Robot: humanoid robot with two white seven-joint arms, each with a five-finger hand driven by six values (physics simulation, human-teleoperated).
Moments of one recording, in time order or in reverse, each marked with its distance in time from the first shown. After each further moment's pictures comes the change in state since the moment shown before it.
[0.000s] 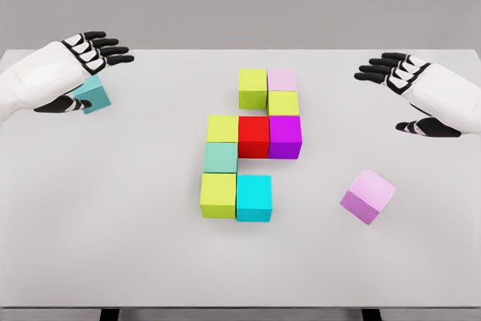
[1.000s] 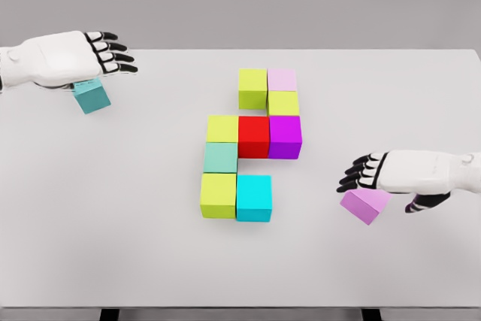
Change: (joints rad) left arm -0.696 0.071 -0.782 0.193 -0.159 0.000 0.000; right arm -0.534 -0.408 0.981 -0.006 -0.159 0.000 0.077
